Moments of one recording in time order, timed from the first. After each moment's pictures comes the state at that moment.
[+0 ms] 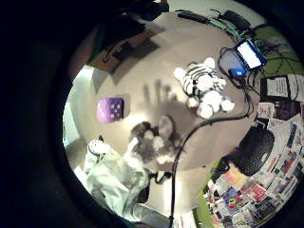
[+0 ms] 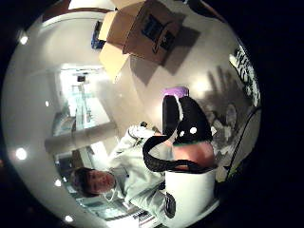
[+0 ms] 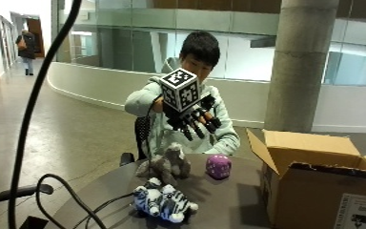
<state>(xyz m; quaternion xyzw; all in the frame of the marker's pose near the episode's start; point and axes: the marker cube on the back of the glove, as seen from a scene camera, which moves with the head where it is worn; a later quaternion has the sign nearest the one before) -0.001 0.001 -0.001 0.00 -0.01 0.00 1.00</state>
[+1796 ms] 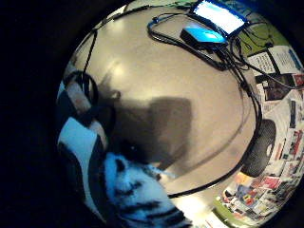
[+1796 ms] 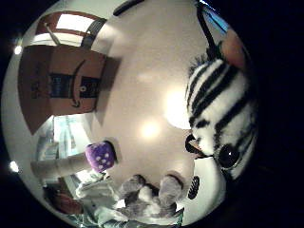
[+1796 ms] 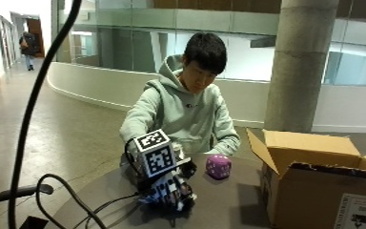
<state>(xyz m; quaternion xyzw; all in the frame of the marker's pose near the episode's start) 0.171 -0.084 0.092 0.12 0.05 0.12 0.98</state>
